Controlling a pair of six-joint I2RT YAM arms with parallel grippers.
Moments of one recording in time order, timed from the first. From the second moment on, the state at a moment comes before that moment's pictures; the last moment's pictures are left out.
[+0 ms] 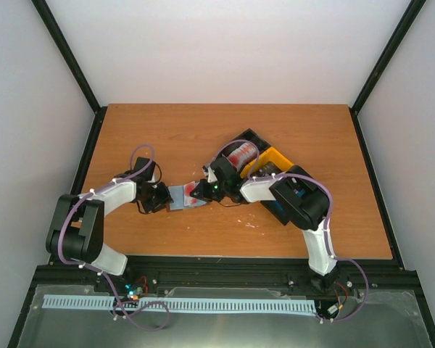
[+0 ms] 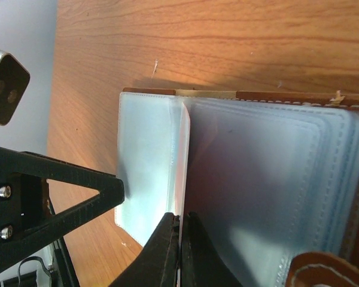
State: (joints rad) left arm -0.20 1.50 0.73 -0.50 0.31 -0.74; right arm 0.78 2.07 1.12 0.25 -0.51 0.87
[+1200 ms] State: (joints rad) left arm -0.19 1.52 0.73 -0.48 0.36 -0.73; right arm 0.77 2.15 1.17 0.32 -0.64 0.90
